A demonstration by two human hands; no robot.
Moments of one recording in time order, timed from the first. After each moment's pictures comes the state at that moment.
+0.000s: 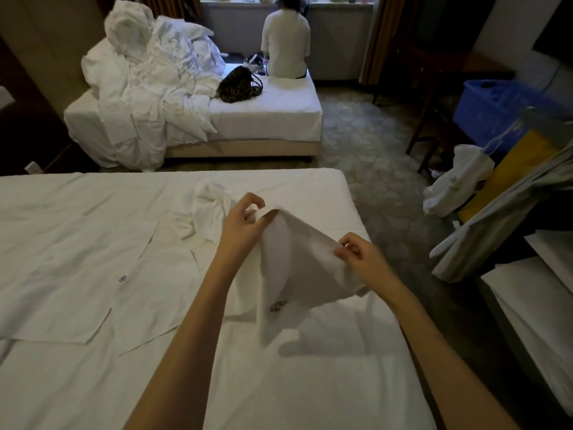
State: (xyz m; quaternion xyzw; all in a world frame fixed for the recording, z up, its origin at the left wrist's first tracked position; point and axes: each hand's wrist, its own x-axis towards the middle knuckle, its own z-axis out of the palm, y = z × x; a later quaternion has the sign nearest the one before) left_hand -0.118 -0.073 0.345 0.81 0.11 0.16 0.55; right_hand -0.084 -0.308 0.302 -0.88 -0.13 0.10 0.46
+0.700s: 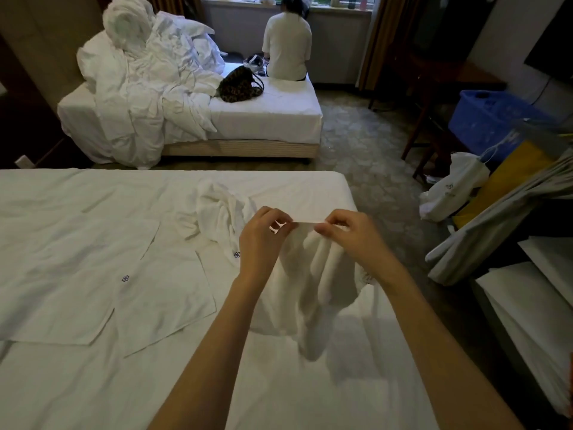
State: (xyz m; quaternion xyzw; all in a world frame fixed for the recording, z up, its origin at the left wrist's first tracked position) left_hand -0.121 -0.061 0.323 0.87 0.06 0.27 0.42; right_hand -0.095 -0.229 0.375 -0.87 -0.17 0.07 0.46
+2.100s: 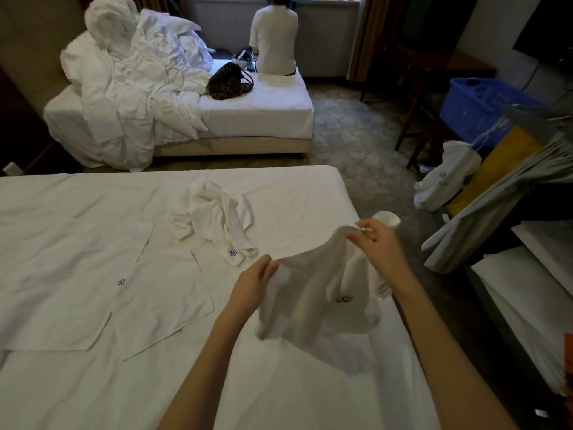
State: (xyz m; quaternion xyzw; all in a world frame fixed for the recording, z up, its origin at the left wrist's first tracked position) left_hand -0.160 -0.055 0.262 0.89 0.10 -0.04 0.45; right_hand -0.092 -0.283 0.327 -0.83 -0.03 0.03 0.56
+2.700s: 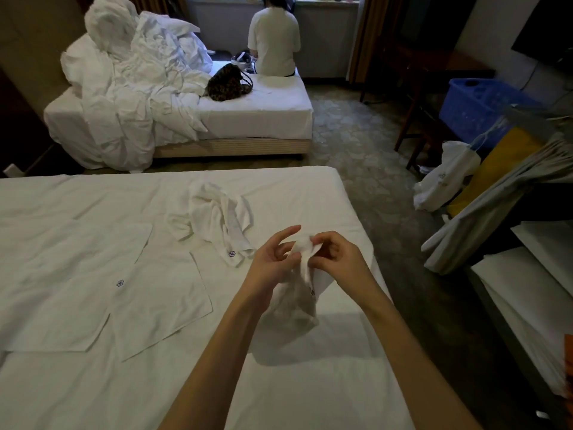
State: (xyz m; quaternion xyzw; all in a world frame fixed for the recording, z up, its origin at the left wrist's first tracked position) left_hand -0.162 -0.092 0.320 0.64 0.09 -0.04 0.76; right_hand -0.126 -0.241 0.322 -0.79 -0.12 0.09 0.60
